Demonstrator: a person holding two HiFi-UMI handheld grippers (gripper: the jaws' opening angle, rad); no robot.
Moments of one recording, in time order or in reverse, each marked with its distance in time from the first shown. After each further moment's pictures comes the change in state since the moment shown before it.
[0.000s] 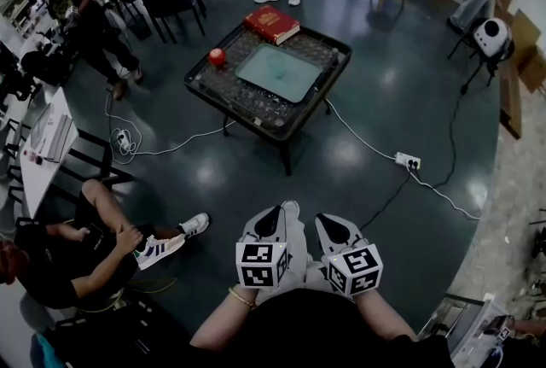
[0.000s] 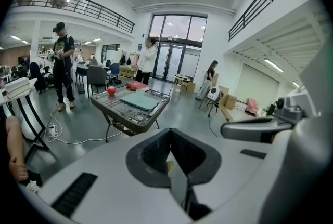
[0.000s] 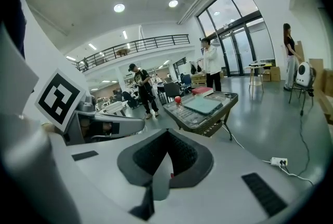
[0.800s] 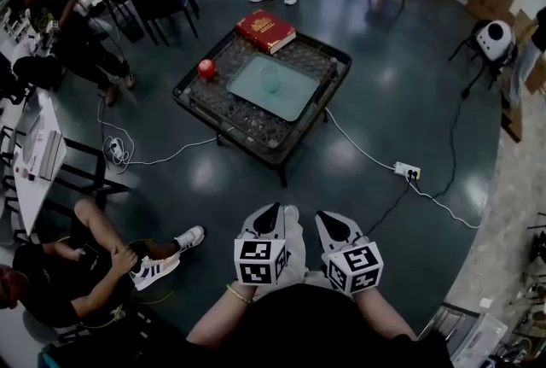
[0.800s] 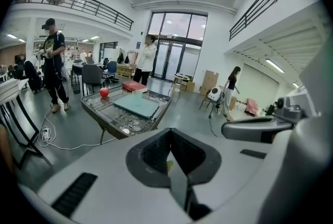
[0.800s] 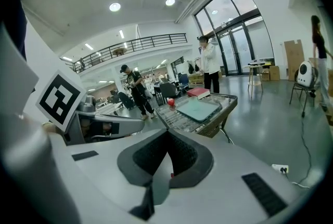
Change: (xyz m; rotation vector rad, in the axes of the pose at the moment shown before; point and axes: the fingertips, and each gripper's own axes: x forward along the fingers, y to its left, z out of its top) left arm 0.096 0.025 0.054 -0.003 0.016 -0.019; right arm 0.072 -0.072 0.047 0.014 0.010 -0.017
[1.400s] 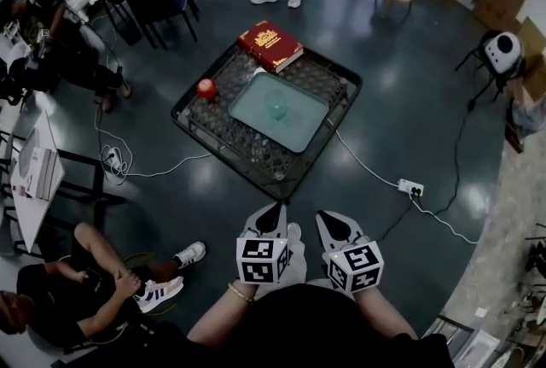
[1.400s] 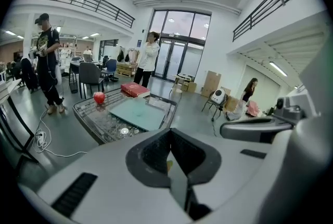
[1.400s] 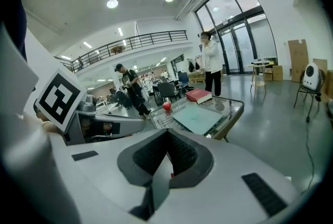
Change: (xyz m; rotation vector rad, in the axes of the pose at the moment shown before) left arm 0.091 0.058 0.078 -0.019 0.015 -0.012; right arm 0.102 -0.047 0.073 -0.002 0.026 0.000
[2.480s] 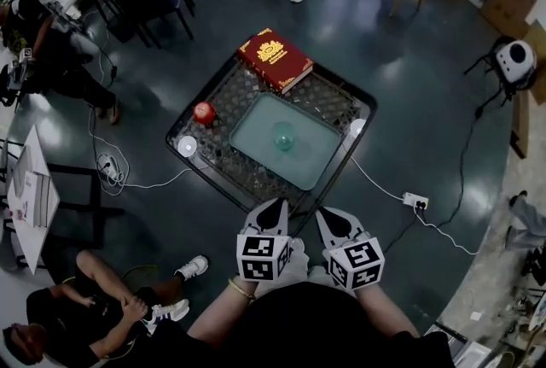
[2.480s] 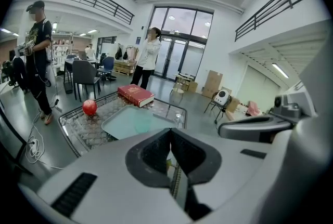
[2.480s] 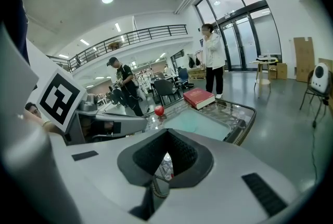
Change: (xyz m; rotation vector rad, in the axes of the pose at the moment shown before) left arm 0.119 0.079 0.081 -0.001 0.016 -0.023; right arm 0.134 -0.061 0.072 0.001 0.051 0.008
